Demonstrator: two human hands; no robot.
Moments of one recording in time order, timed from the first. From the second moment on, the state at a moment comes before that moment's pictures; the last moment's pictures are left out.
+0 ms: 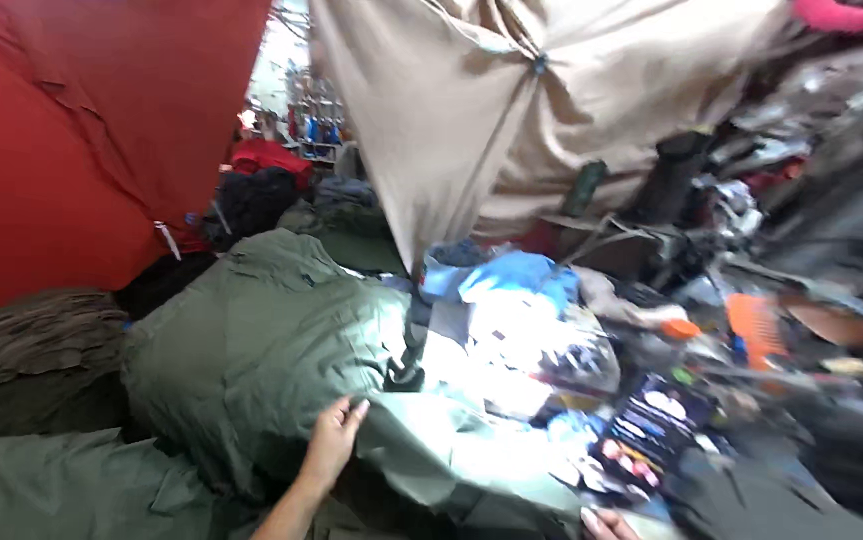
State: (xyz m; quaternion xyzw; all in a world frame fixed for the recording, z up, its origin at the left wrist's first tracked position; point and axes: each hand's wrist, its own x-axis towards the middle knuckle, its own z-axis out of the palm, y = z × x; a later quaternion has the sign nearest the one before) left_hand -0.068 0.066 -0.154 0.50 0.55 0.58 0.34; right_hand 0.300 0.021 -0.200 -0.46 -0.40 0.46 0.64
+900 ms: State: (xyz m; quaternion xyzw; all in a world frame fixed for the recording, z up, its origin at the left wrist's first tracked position) left_hand -0.011 0.241 -0.049 0.92 0.25 0.24 0.18; right_hand 0.184 0.051 -0.220 -0.51 -0.51 0.50 0.47
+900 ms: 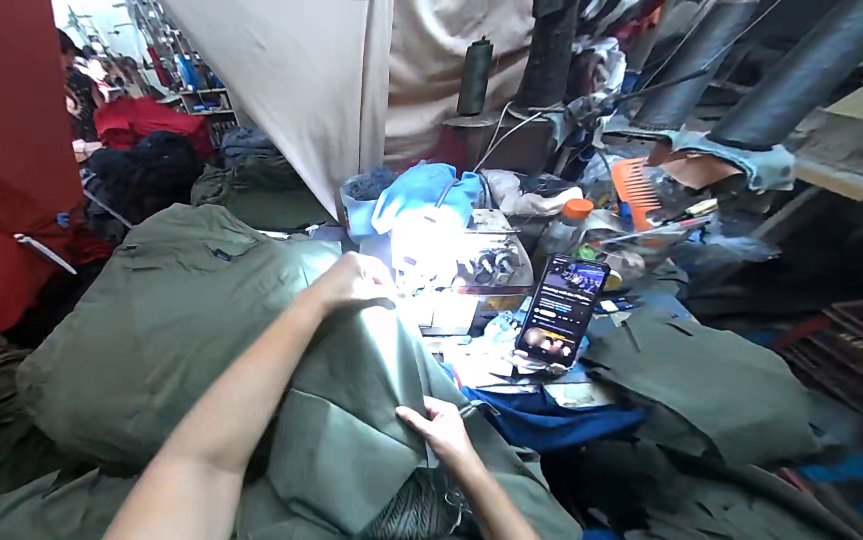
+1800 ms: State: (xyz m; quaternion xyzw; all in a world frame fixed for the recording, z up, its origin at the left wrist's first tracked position) left_hand 0.027 0.196 -0.100 0.81 0.46 0.33 0.16; right_hand 0.195 0.103 -0.185 -0.50 -0.48 0.52 0.50
